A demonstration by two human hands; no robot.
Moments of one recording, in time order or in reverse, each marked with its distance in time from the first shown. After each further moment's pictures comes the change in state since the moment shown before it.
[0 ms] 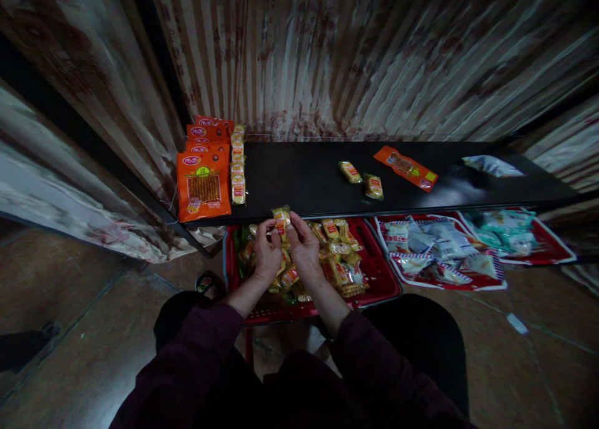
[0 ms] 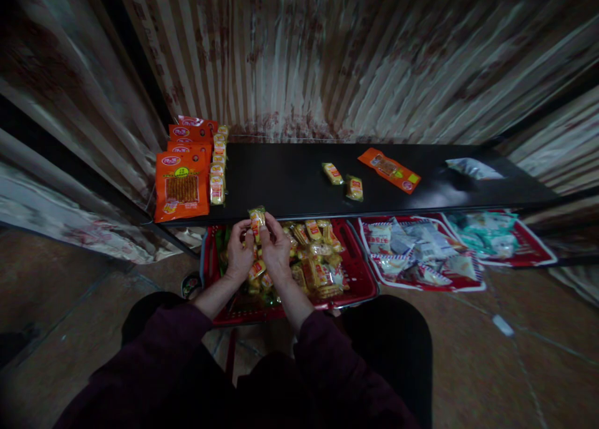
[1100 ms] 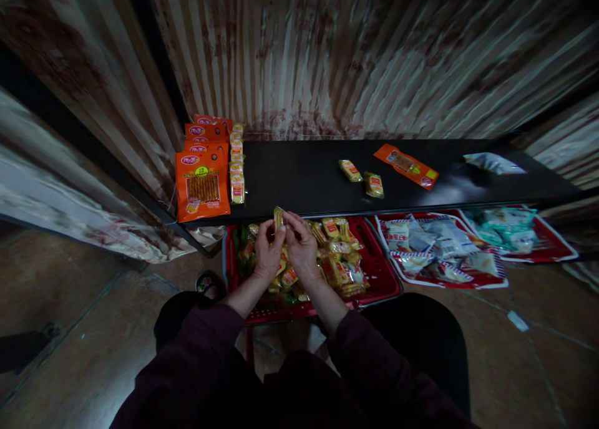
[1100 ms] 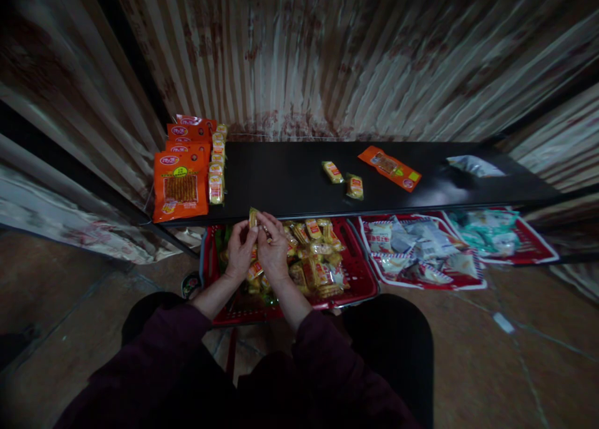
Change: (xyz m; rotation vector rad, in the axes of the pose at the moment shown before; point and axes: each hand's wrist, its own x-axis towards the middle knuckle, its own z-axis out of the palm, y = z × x) left_hand 0.001 0.007 0.003 -0.221 -0.031 -0.194; right_hand -0.001 -0.008 0.001 -0.246 0.011 -0.244
